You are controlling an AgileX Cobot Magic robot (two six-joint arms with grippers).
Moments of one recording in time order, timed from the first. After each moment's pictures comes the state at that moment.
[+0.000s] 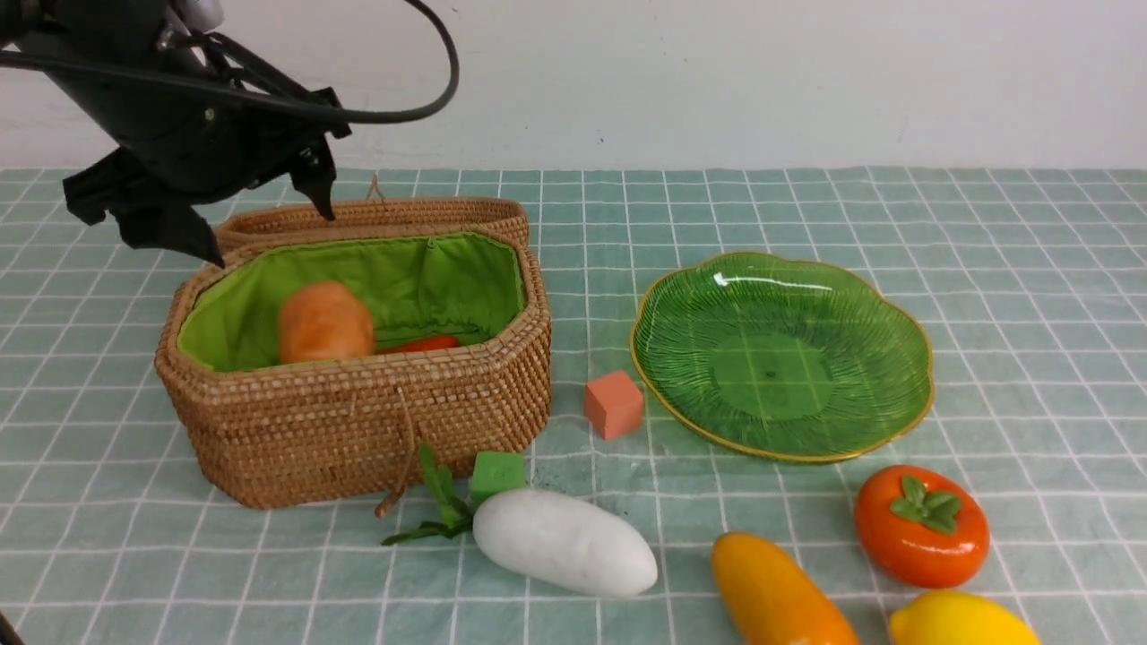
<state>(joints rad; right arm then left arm) -0.03 -0.01 0.02 -0.15 0.39 0.24 -0.21 1.68 -1.65 0.06 1.05 -0.54</state>
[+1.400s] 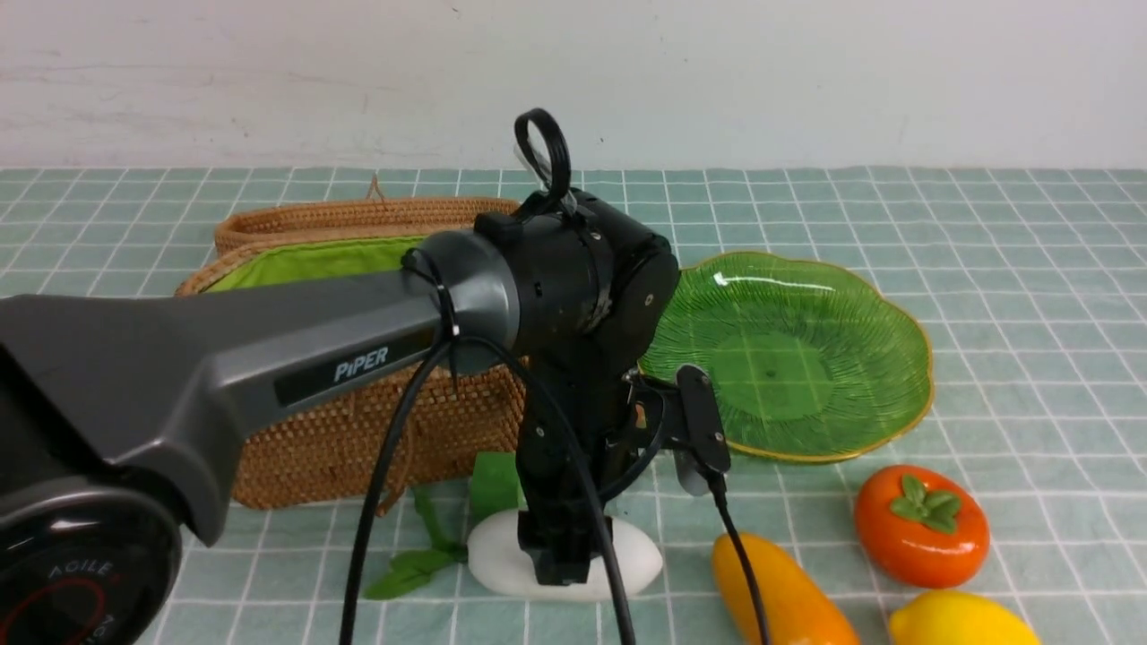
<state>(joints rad) -0.03 -0.01 0.02 -0.15 0.39 0.24 -0.71 2.09 -1.68 0.08 1.21 0.75</state>
